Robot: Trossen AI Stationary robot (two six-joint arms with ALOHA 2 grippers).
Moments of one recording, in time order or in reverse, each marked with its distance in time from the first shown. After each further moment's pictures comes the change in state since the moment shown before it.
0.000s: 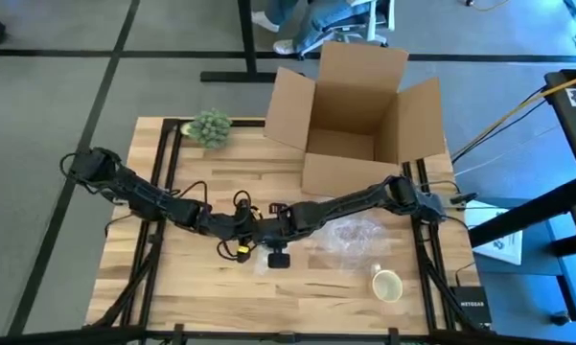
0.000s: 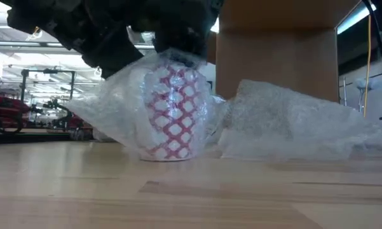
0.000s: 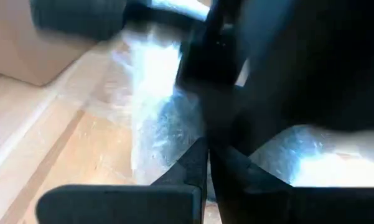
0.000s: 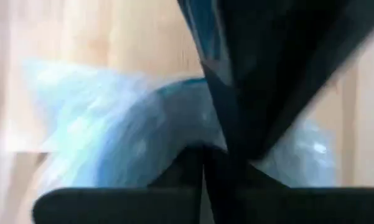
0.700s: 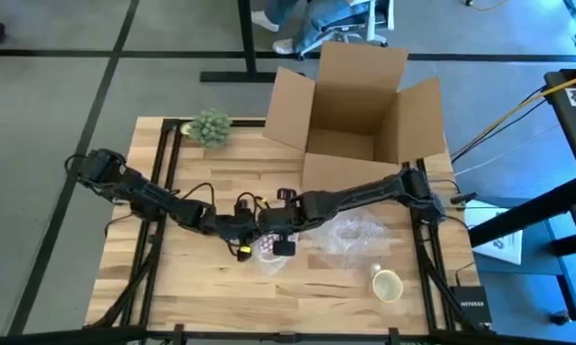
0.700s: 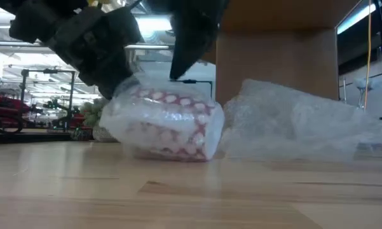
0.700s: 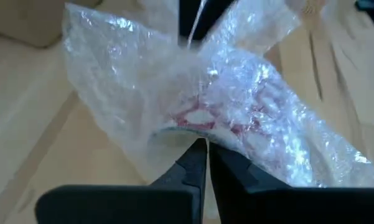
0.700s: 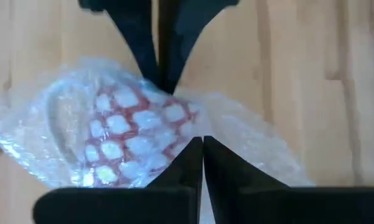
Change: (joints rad) left arm 0.000 0.006 -0.004 -0.024 0.019 -0.001; right arm -0.013 -0.114 -0.031 -0.129 0.114 0.031
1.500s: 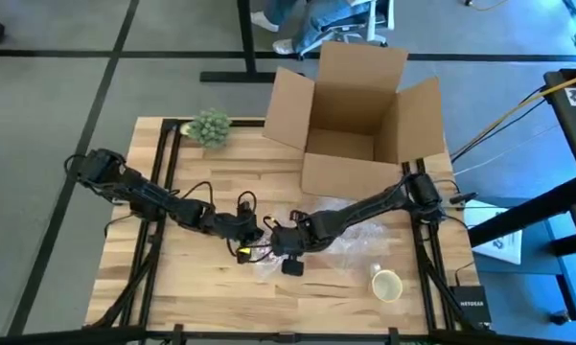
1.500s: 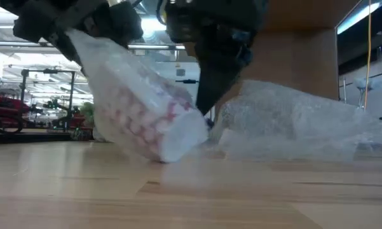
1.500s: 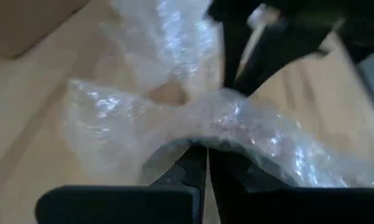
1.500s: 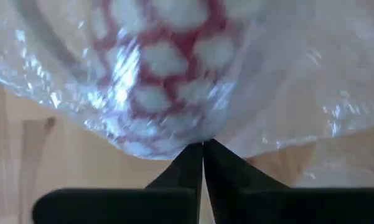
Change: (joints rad) left arm -0.001 -0.002 0.035 0.060 0.095 -0.004; right arm 0.079 0.003 -0.304 0.349 -0.074 0.195
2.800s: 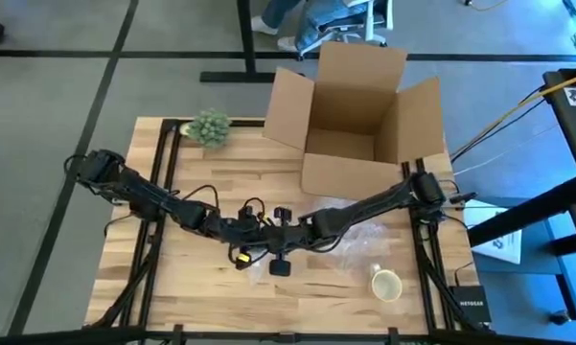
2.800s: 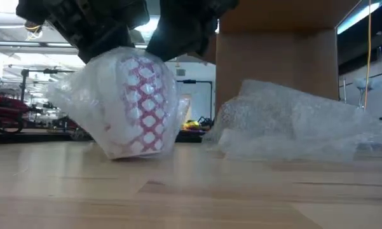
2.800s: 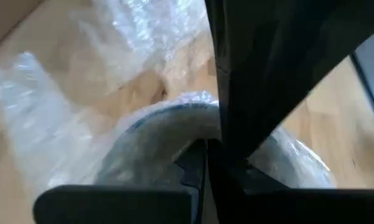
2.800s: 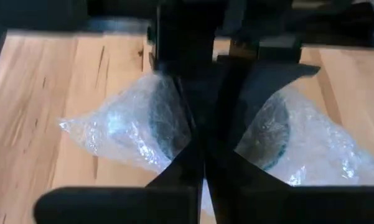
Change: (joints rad) left arm -0.012 -0.023 0.131 -0.315 0.002 0.016; right arm 0.006 -0.029 0.006 0.203 0.074 -0.138
